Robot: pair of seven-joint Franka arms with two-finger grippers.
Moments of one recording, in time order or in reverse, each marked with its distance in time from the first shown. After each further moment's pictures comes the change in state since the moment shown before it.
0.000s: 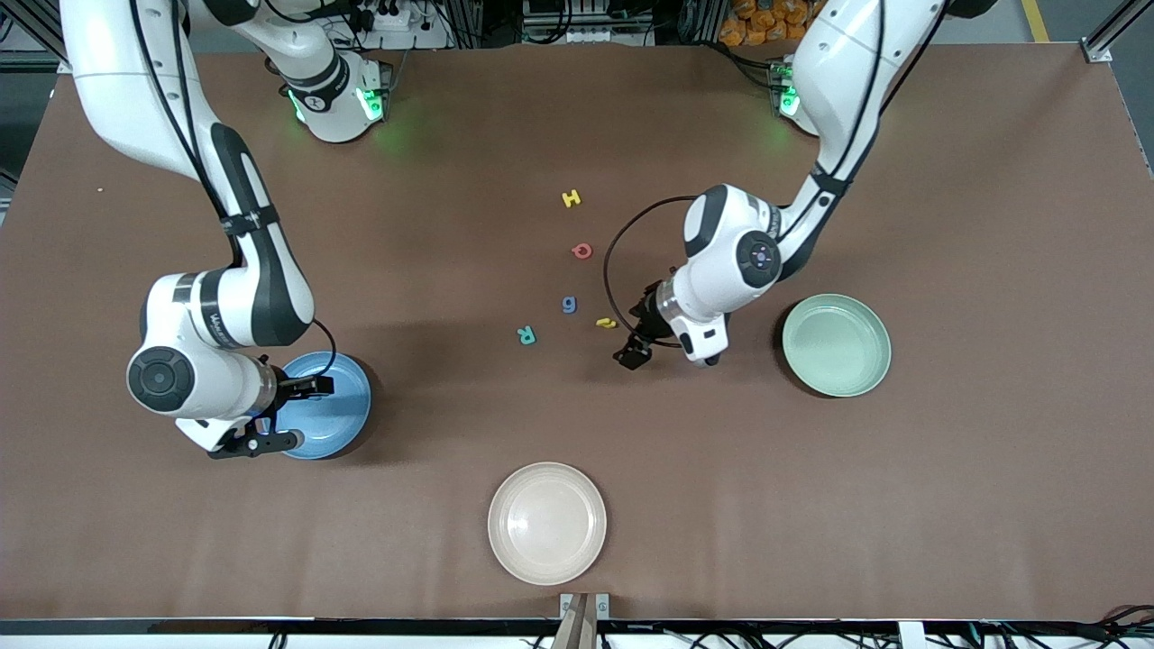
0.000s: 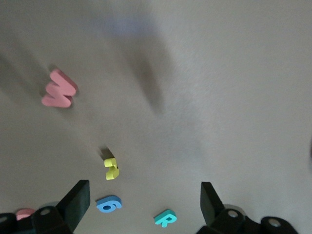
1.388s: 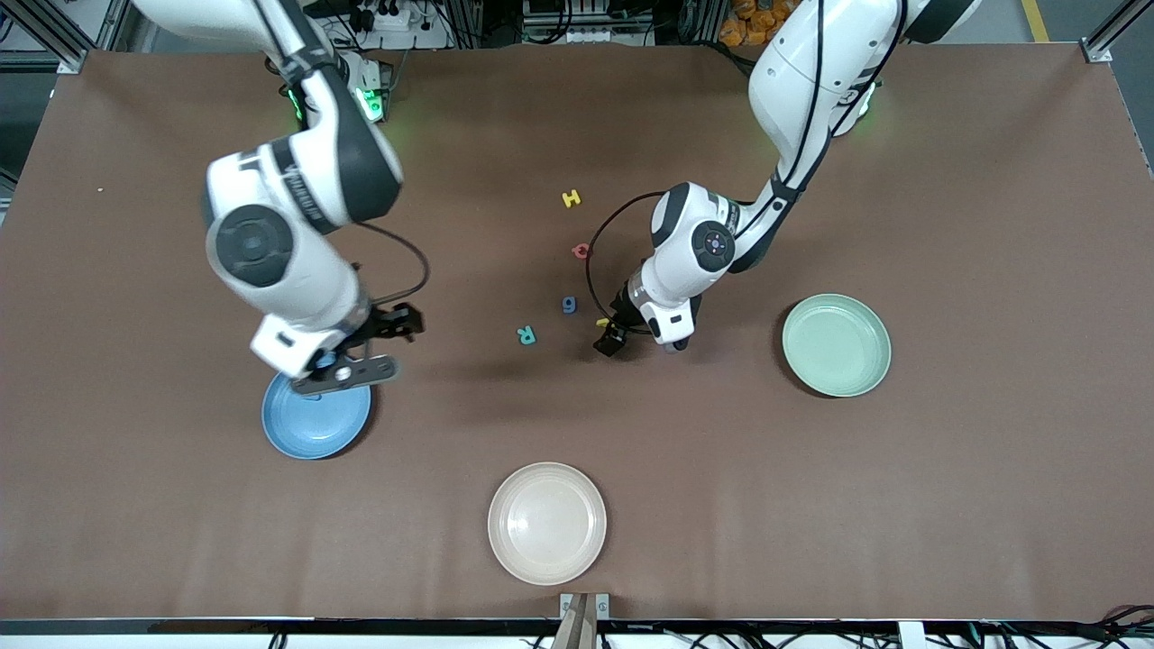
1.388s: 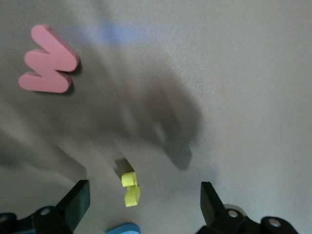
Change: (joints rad) left arm -0.083 0.084 0.000 -0.041 -0.004 0.170 -0.004; right arm 0.302 -0.198 0.010 0.032 0.009 -0.137 0.227
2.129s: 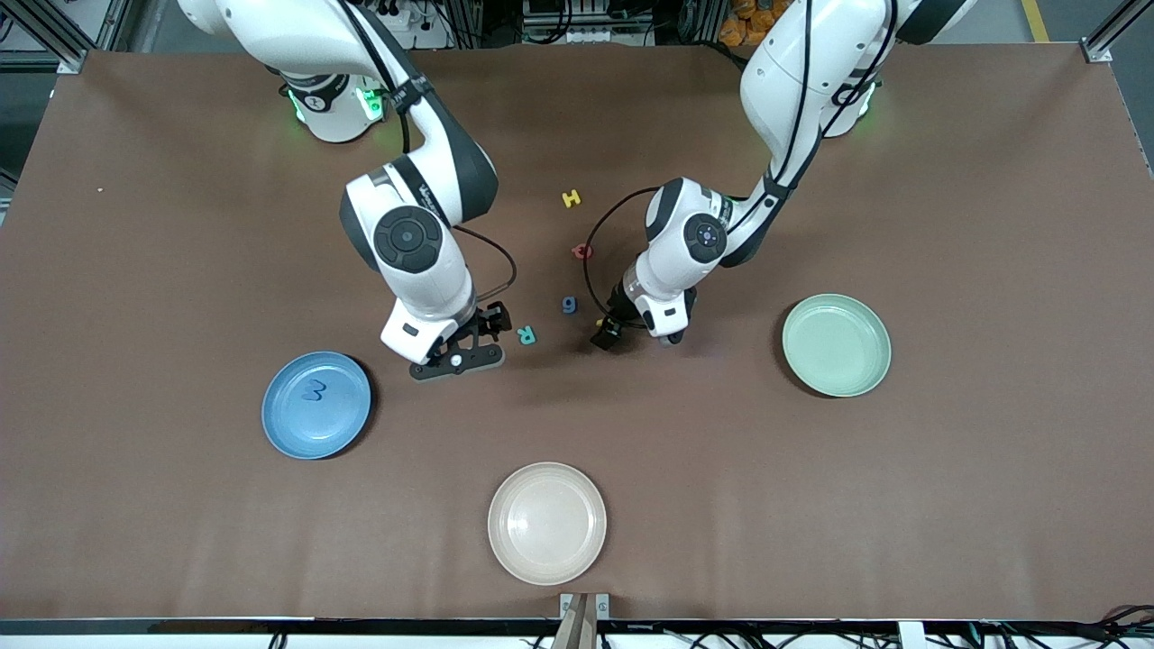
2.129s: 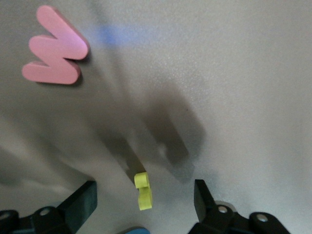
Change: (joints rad) left arm -0.022 0.008 0.000 -0.024 0.000 0.048 0.000; right arm 0.122 0.099 0.001 -0.104 0.000 0.285 0.113
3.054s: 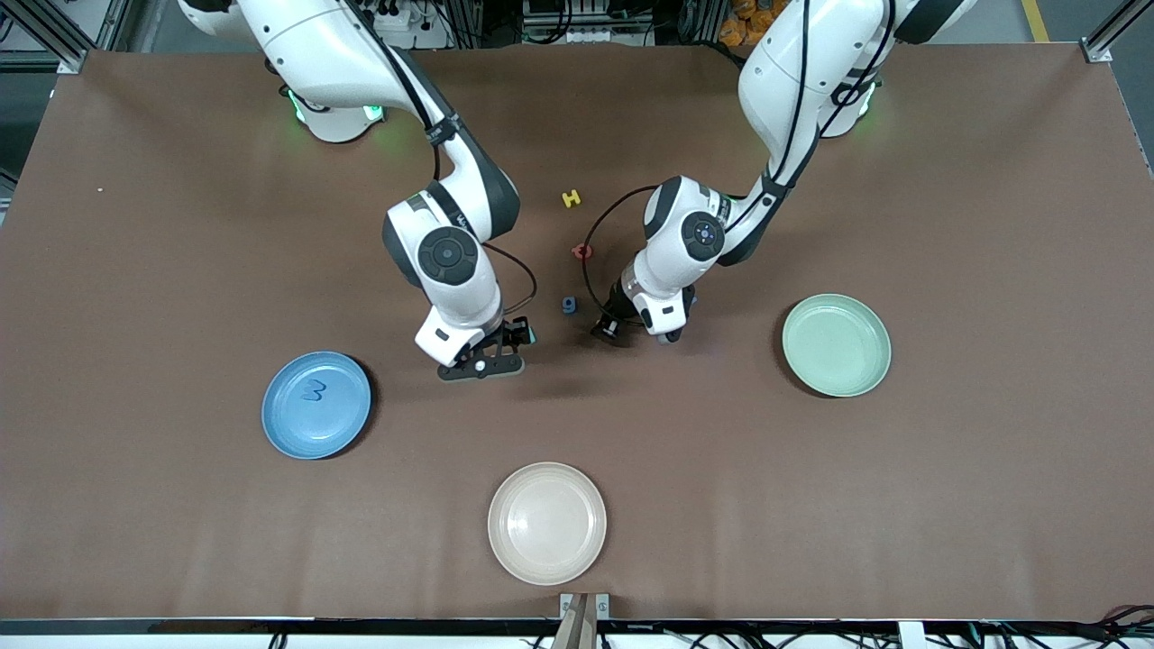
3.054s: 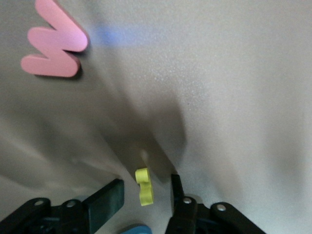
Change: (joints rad) left arm -0.007 -0.001 0.000 -0.001 0.000 0.008 0.001; right arm 0.035 0.090 0.026 -0.064 0.000 0.170 0.176
